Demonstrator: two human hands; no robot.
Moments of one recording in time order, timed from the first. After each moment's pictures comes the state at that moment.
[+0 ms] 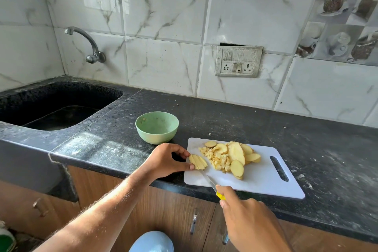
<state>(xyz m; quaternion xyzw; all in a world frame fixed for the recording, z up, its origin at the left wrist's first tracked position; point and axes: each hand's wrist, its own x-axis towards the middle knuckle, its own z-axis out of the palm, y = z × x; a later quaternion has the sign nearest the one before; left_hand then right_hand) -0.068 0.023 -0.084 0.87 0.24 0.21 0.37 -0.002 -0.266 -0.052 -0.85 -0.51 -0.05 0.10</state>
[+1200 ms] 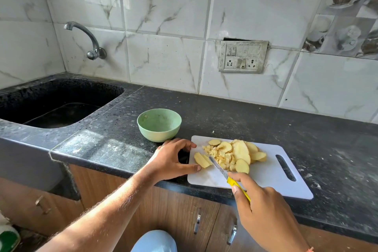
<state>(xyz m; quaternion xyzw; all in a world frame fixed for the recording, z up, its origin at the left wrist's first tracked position) -0.067 0.025 -0.090 0.92 0.20 0.21 0.28 0.018 -0.265 -0.039 -0.85 -0.48 -0.06 0.22</state>
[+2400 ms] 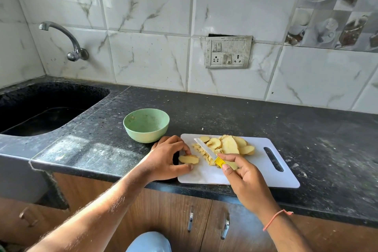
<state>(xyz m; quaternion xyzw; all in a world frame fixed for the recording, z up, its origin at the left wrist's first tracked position) -0.054 0.026 -0.093 0.95 0.11 0.20 0.21 0.067 -0.234 -0.074 -0.72 -0.42 0.11 0.54</state>
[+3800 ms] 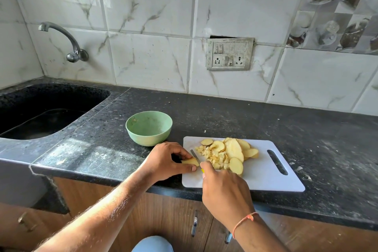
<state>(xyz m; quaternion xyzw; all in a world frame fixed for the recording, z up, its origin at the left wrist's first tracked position) -0.056 0.028 -0.085 0.90 0.14 0.24 0.34 0.002 -0.187 -0.049 -0.87 -0.48 -0.10 0.11</state>
